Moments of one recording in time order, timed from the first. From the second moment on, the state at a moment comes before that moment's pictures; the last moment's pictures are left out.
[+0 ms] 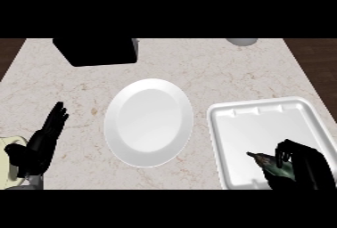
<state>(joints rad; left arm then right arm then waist) 0.01 0.31 0.05 -1.36 0.11 0.00 -0.14 0.22 -0.29 0.10 -1.72 0.93 -0.20 0.13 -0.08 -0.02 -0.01</state>
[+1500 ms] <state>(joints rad) -0.07 0.25 0.03 -1.31 0.05 -0.04 -0.15 -0.39 0.00 0.59 -1.76 1.19 -0.10 0.88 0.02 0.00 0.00</state>
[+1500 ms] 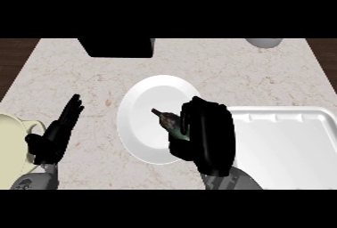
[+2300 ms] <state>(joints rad) -0.09 0.22 0.02 -1.33 0.03 -0.03 -0.11 -0.74 0.00 0.68 -1.14 0.89 -0.63 1.01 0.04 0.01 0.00</state>
